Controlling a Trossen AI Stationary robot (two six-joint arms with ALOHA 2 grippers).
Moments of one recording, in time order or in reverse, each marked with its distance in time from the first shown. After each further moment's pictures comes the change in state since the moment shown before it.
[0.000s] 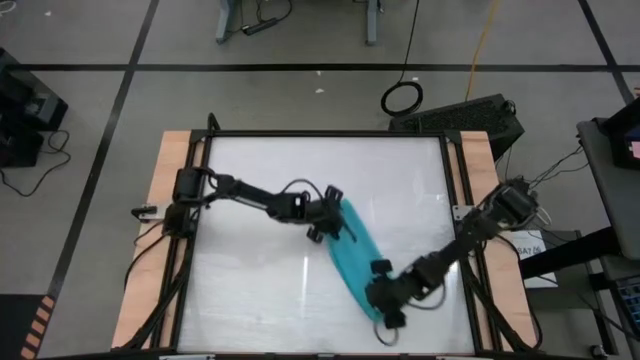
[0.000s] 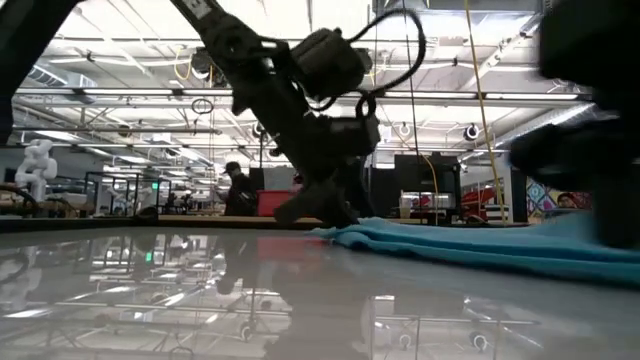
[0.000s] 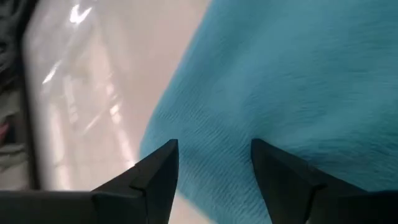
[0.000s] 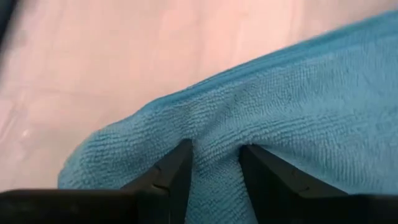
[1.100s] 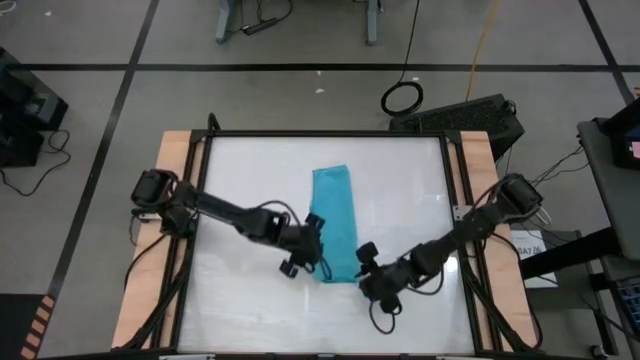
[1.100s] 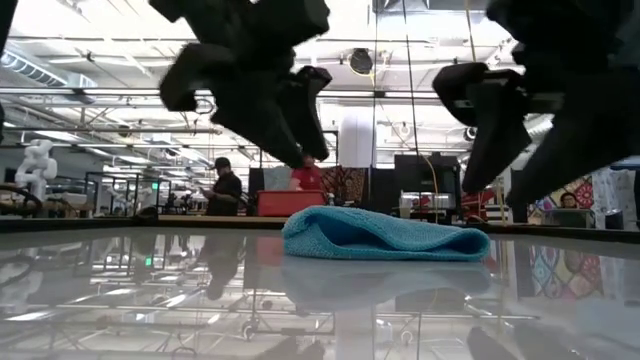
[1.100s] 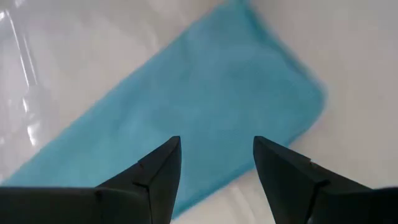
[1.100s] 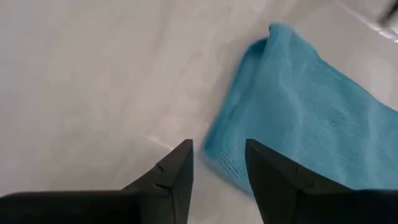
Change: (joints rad) left arm -0.261 -0.277 -0.052 -0.323 0.167 -0.356; right arm -0.064 -0.083 -0.002 0.051 0.172 -0.536
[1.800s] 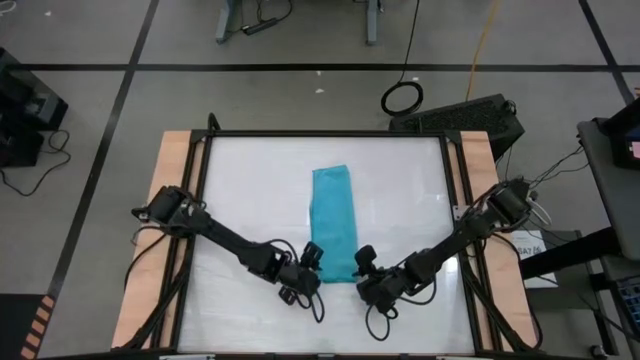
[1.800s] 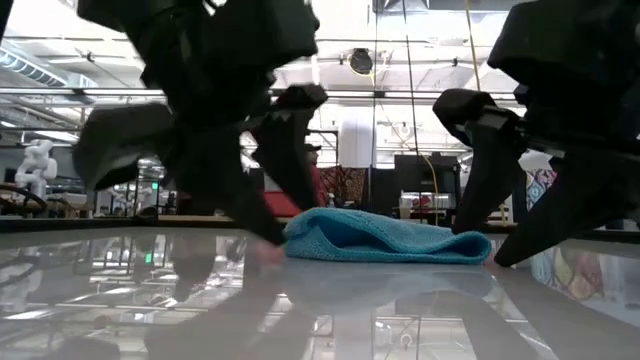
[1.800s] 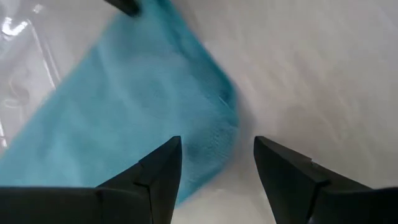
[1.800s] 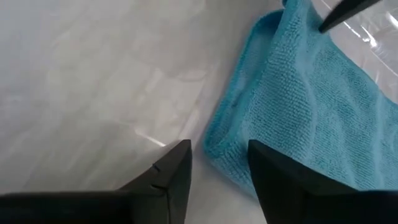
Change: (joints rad) left arm -0.191 0.177 -0.013 0.117 -0.191 -0.075; right arm 0.019 0.127 0.002 0.054 0.115 -0.025
